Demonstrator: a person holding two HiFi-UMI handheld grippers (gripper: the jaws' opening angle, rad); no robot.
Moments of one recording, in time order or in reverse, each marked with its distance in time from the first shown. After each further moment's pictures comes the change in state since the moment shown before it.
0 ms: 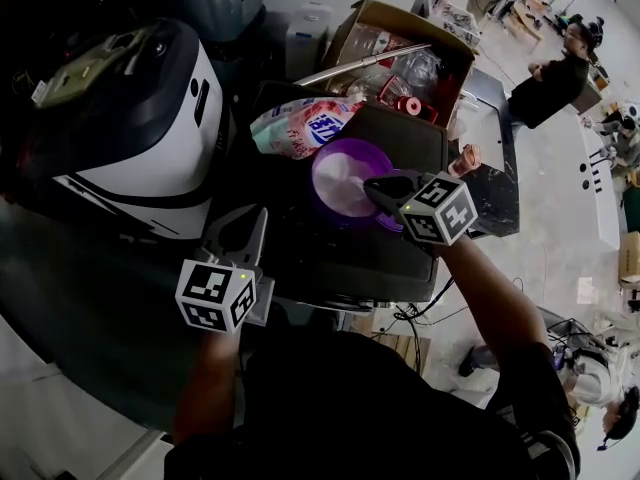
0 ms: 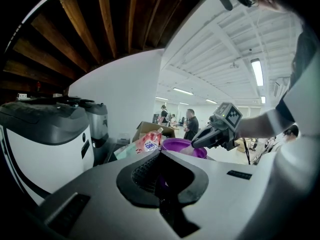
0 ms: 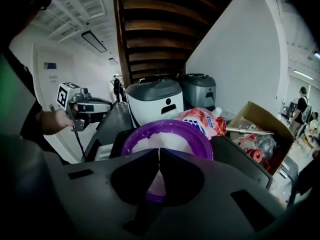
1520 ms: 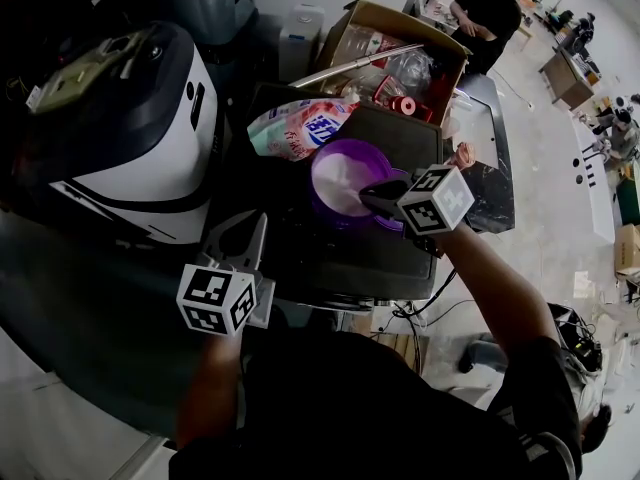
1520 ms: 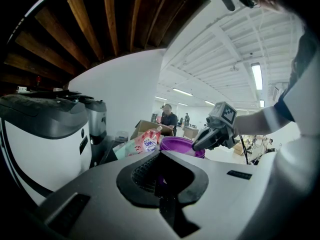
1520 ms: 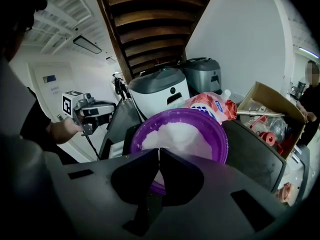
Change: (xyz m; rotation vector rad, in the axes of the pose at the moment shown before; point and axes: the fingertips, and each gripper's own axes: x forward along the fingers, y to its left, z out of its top) left arm -0.003 0.003 -0.009 -0.032 0.004 -0.028; right arm 0.007 0.017 -0.012 0.110 0.116 0.137
